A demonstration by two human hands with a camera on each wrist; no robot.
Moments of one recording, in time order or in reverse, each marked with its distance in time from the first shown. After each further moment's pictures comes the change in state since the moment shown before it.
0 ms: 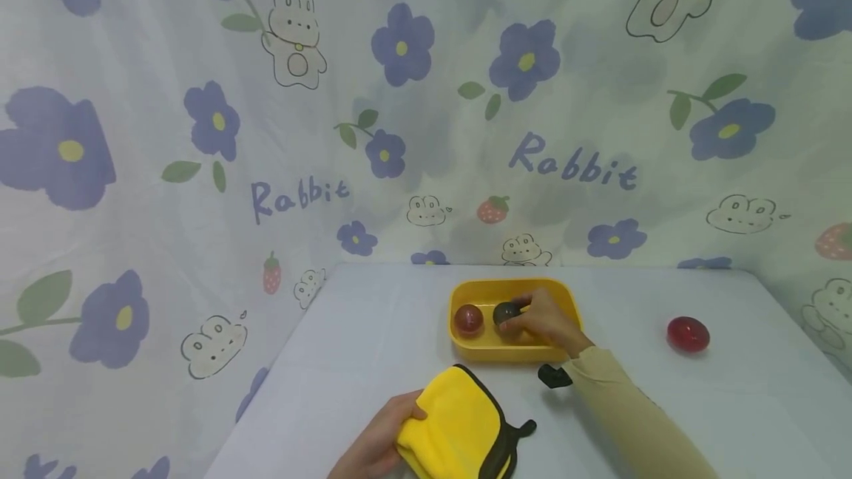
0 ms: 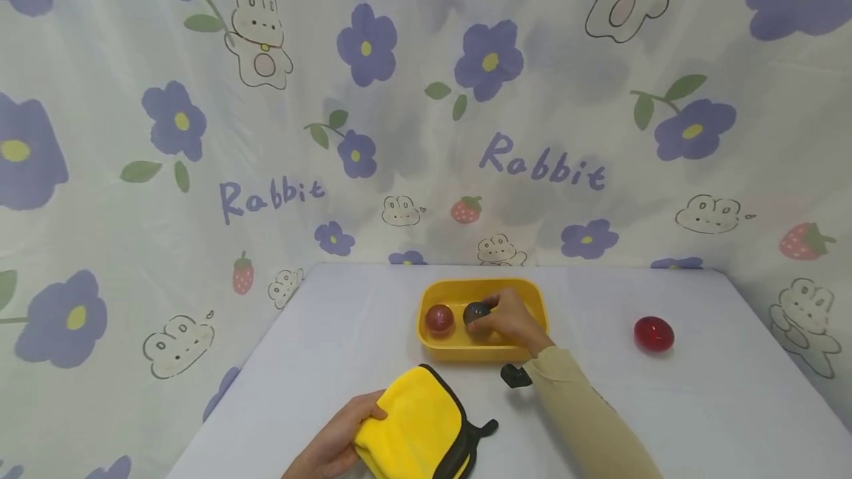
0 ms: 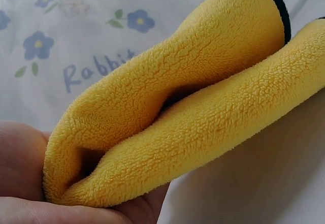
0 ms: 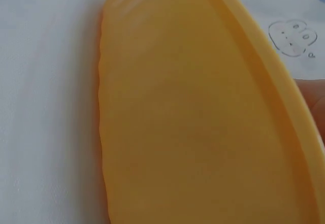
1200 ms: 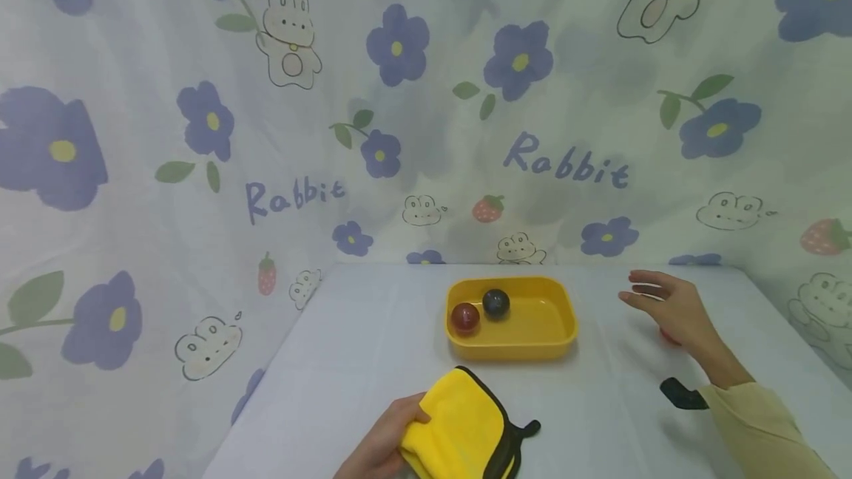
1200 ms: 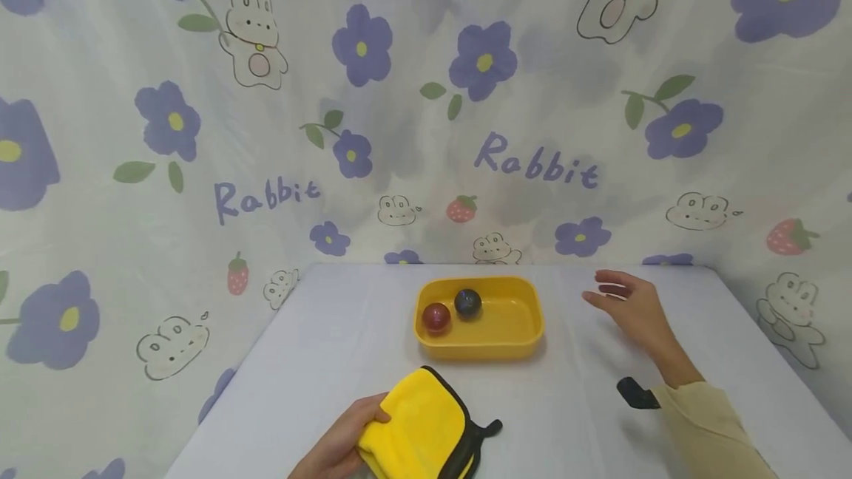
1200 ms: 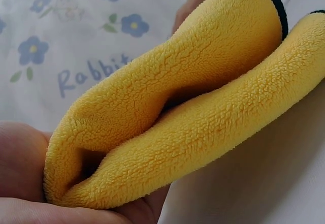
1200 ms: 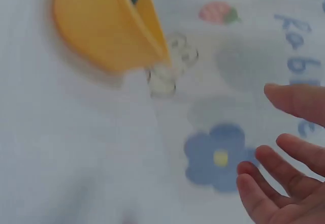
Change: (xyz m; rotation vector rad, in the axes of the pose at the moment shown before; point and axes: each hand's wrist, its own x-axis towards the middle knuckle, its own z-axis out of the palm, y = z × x) left_hand 0.001 -0.006 0.010 0.010 0.011 -0.023; right_hand -0.101 0.041 -0.163 -0.154 0.303 -0.085
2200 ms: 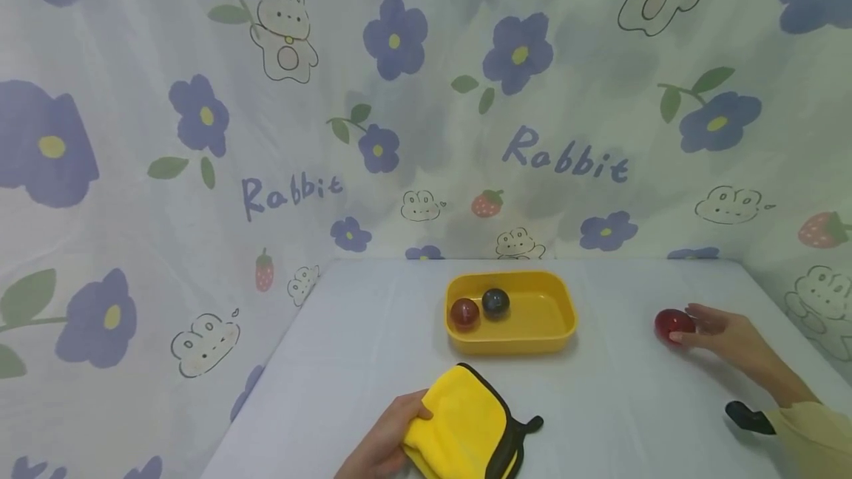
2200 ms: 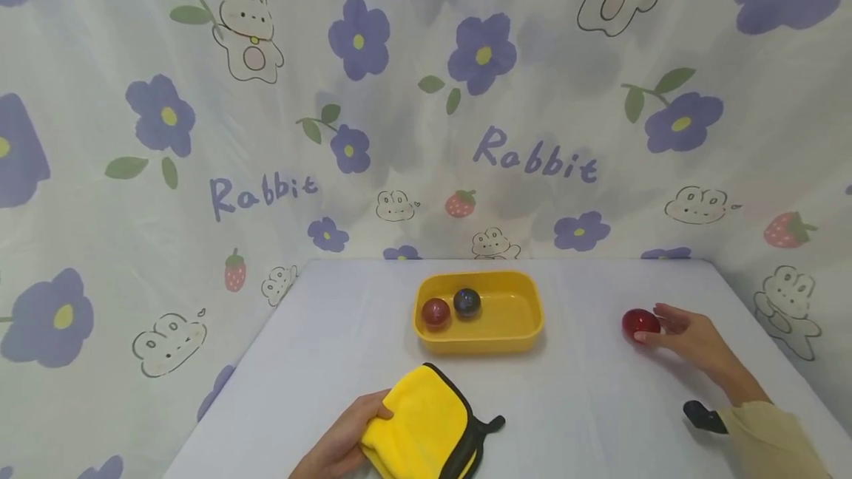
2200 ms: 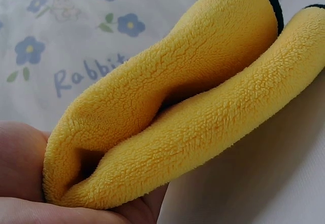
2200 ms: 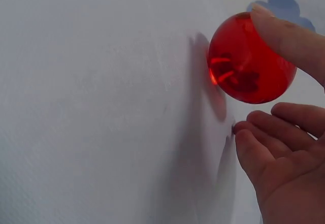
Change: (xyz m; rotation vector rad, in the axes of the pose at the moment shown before) left_hand 0.005 -0.003 0.004 0.019 0.040 0.003; right_hand -0.010 0.115 -0.046 -0.178 -0.214 0.180
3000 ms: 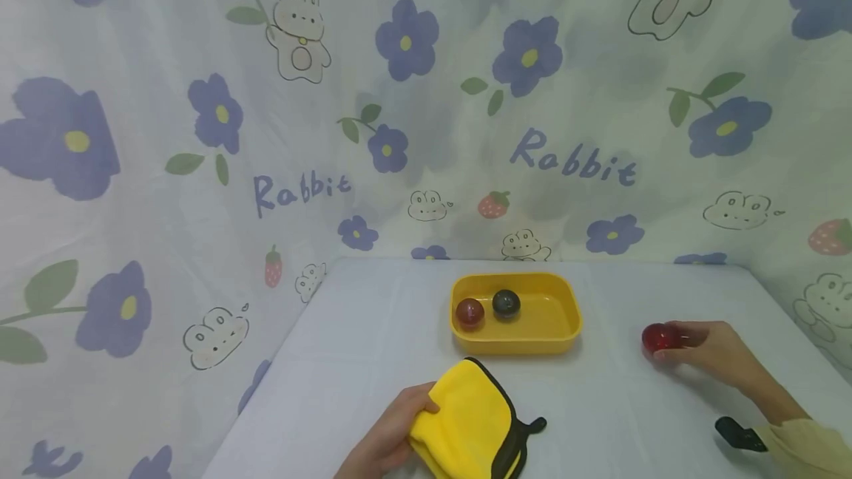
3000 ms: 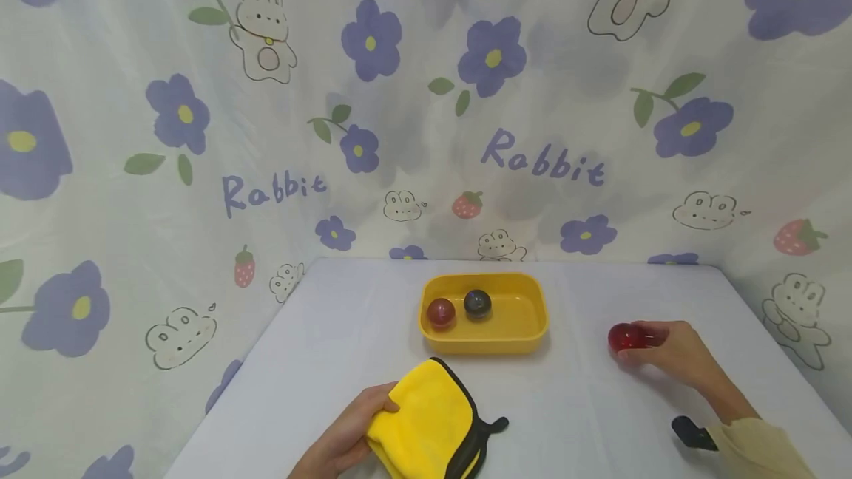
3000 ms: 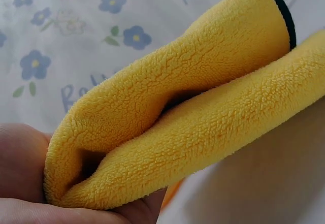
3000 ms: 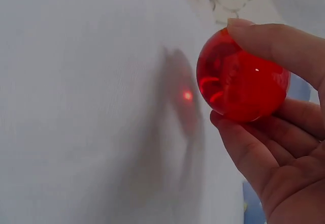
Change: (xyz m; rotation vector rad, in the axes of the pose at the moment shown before) left_hand -0.006 0.015 0.004 -0.003 -0.051 0.052; right_hand -0.014 -0.041 0.022 -0.035 0.002 -0.059
